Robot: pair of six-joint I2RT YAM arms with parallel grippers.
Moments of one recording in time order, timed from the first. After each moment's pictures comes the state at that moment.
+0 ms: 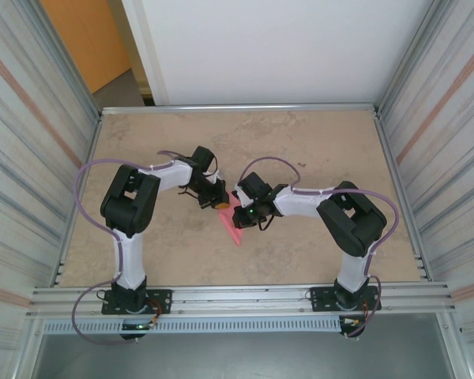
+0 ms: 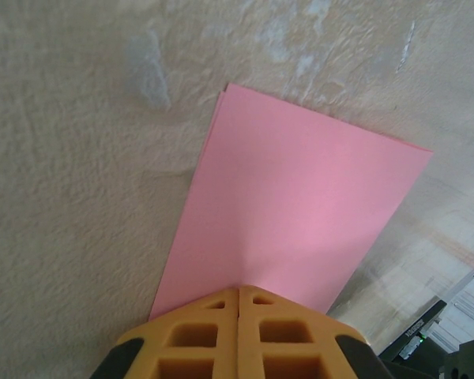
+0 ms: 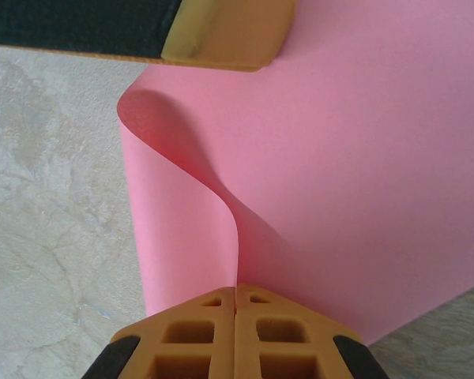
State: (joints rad) left arm -0.46 2.02 1.27 -0.59 0.60 -0.60; right arm 0.78 1.83 1.01 -0.28 -0.34 0.46
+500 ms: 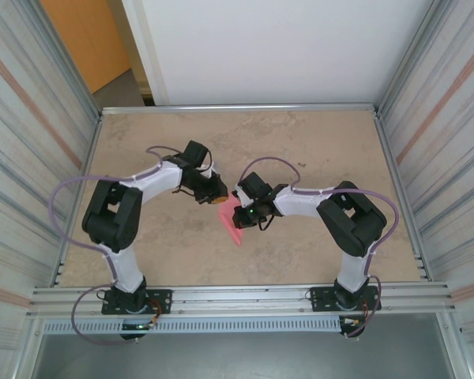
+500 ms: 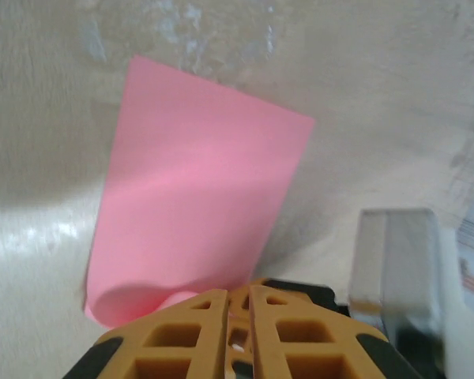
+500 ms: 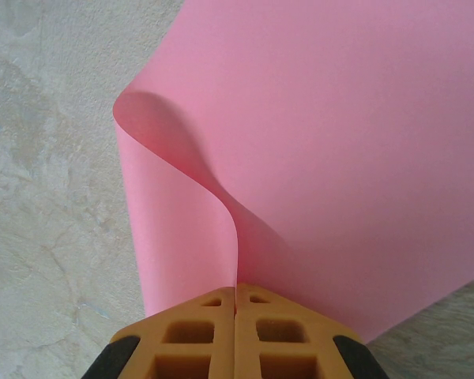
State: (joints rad) left arm -0.45 1.80 1.17 -0.55 0.59 -0.68; right arm 0.78 1.83 1.01 -0.28 -0.34 0.46
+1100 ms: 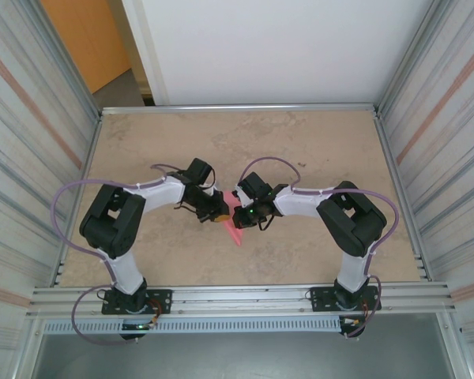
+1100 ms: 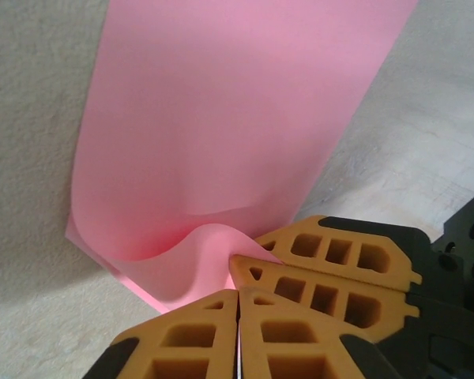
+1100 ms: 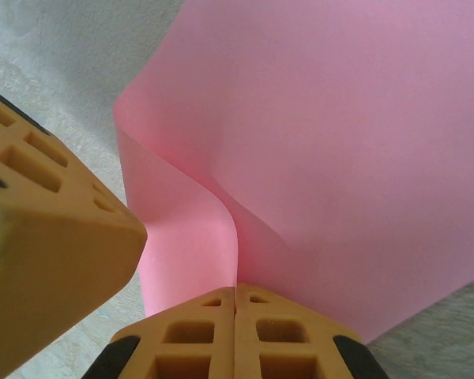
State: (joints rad) left arm -0.52 1.78 1.00 -0.47 0.63 -0.77; right arm 0.78 1.83 1.01 -0.28 -0.34 0.46
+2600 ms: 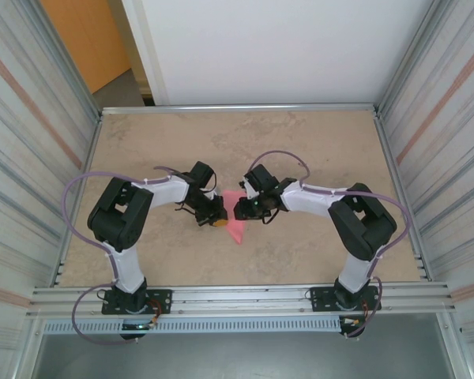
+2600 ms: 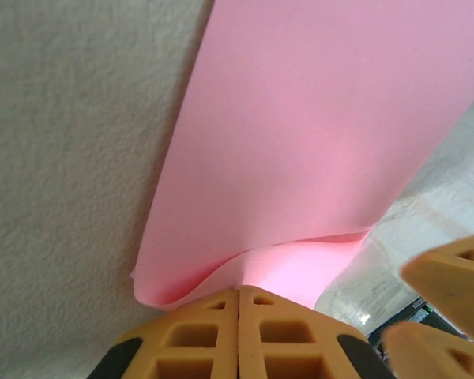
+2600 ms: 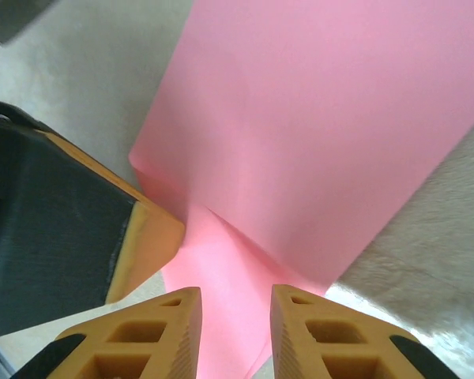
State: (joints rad) left arm -0.52 1.85 1.03 -0.52 0.60 -0.73; right arm 0.73 1.75 1.03 -0.34 -0.32 0.55
